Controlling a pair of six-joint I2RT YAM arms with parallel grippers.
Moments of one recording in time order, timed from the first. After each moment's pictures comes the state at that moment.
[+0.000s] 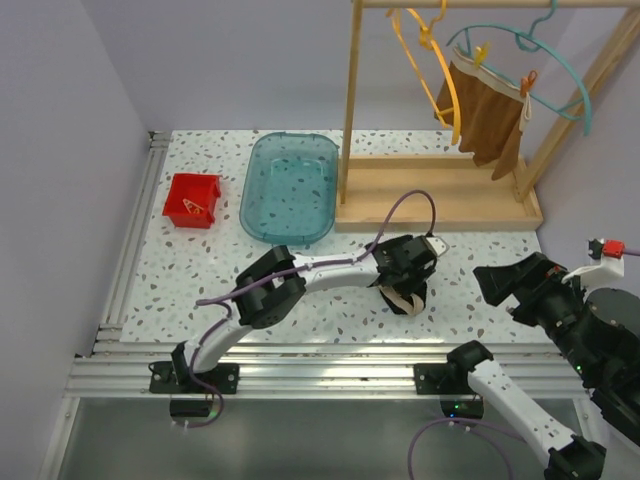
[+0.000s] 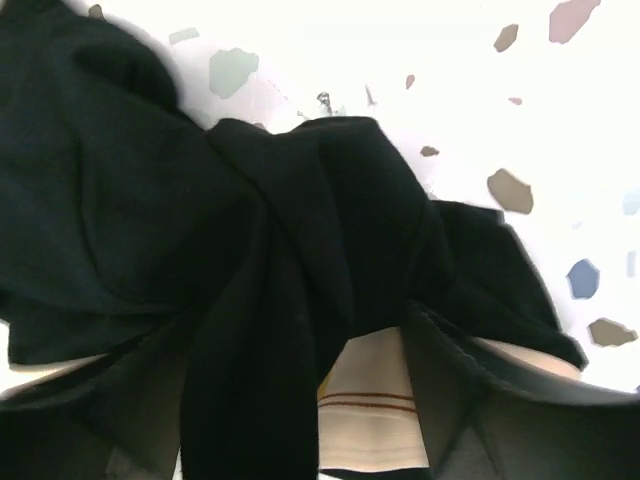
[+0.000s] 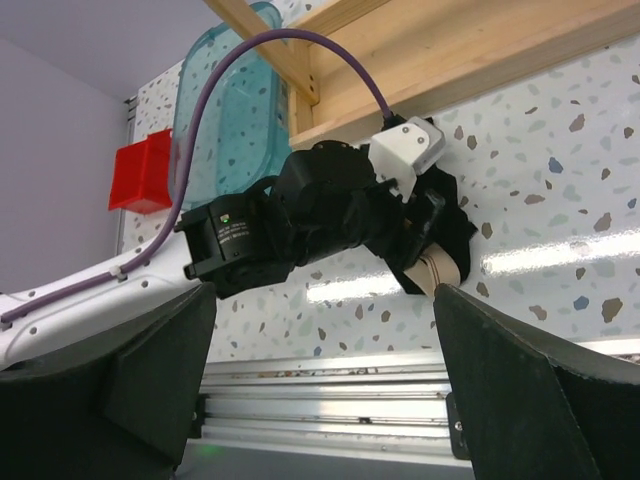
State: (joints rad) left arm -1.15 2.33 1.86 -0.47 -0.19 -0.20; right arm 0.44 0.54 1.53 -1.37 0.27 0.72
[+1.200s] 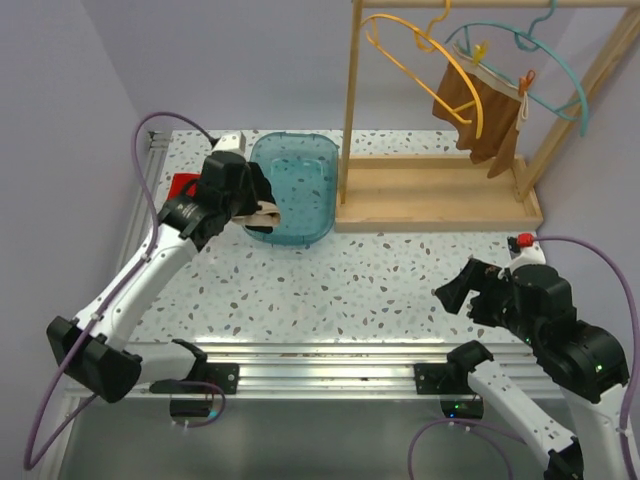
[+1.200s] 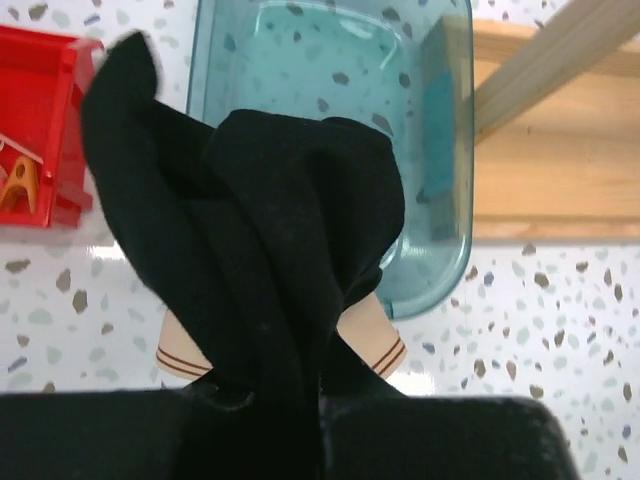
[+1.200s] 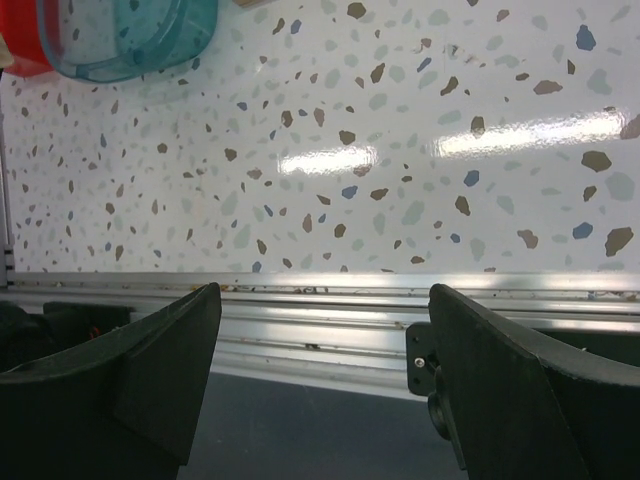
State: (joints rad) left arm -0.51 1.22 1.26 -0.67 -0.29 -0.49; right arm 0.44 0.52 1.18 -1.34 0.11 0.67
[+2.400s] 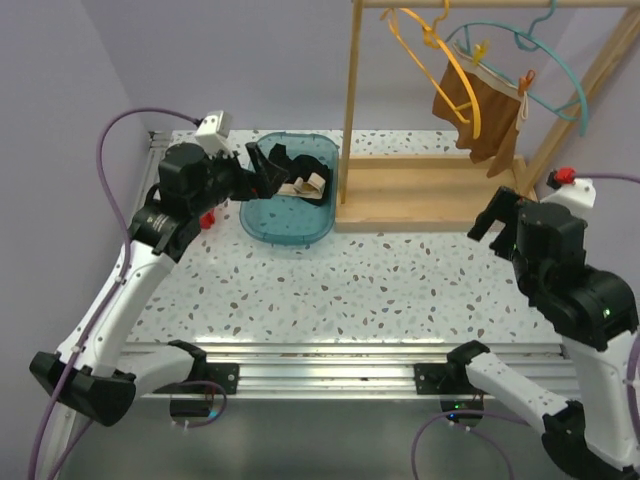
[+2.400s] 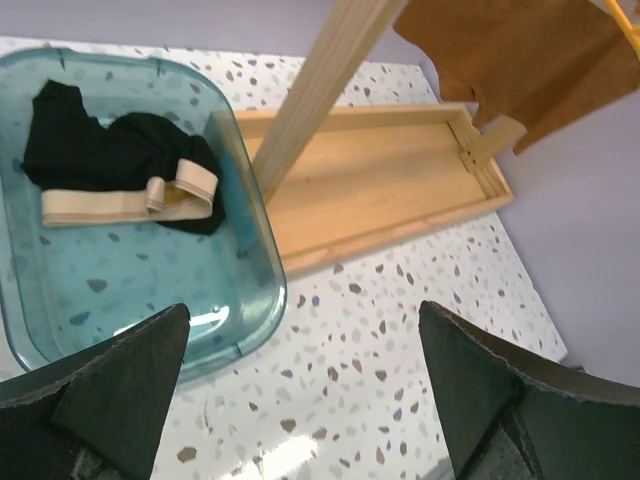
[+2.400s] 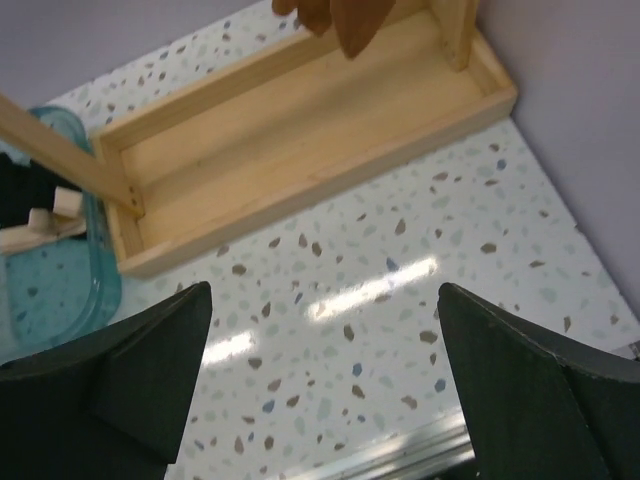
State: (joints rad) left arm -0.38 1.18 1.32 -0.41 0.15 -0.47; right arm 0.44 0.79 1.49 -1.25 0.61 0.57
